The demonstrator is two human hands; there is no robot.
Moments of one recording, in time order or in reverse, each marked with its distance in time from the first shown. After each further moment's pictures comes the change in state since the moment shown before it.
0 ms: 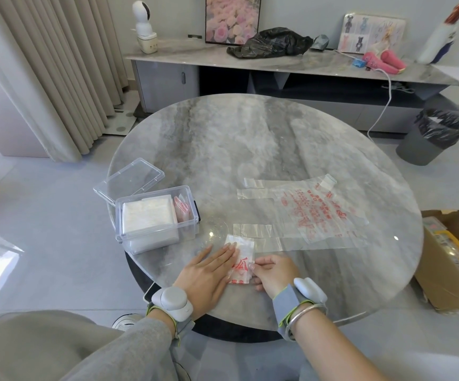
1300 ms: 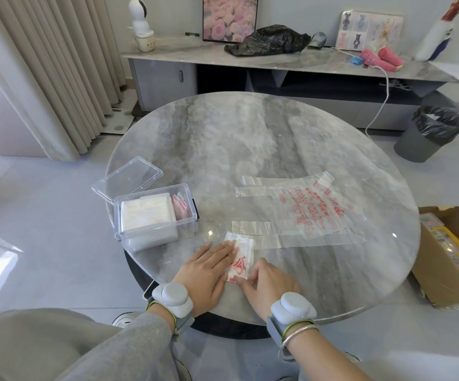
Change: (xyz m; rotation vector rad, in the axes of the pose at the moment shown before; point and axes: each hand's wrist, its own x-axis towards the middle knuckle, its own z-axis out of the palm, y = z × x) left_hand 0.001 0.004 -0.009 -0.080 -0.041 -0.037; right_hand -0.036 0.000 -0.001 -0.779 0.047 -0.346
